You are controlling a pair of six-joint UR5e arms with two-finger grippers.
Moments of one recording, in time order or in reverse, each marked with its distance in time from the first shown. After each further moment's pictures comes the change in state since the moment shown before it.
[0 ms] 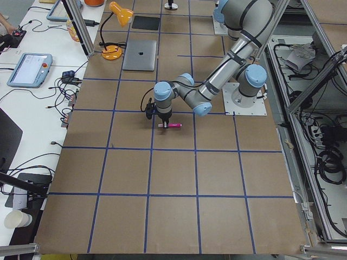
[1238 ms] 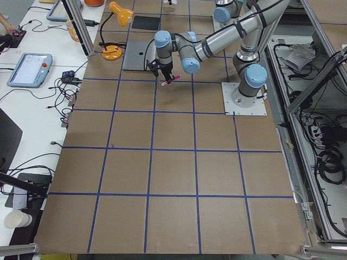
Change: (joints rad) left arm -0.537 0.191 -0.008 -0.239 -0.053 -1.124; right arm 0.035 -0.069 -0.029 0.033 -0.040 0.005
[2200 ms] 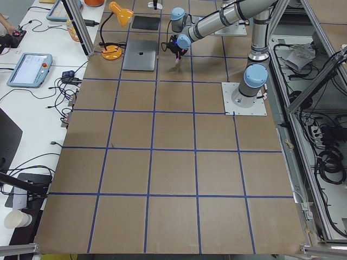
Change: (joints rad) left arm -0.524 -0.176 0.025 0.203 0.005 -1.150; right arm 0.333 0.092 -0.189 0.007 0.012 0.259
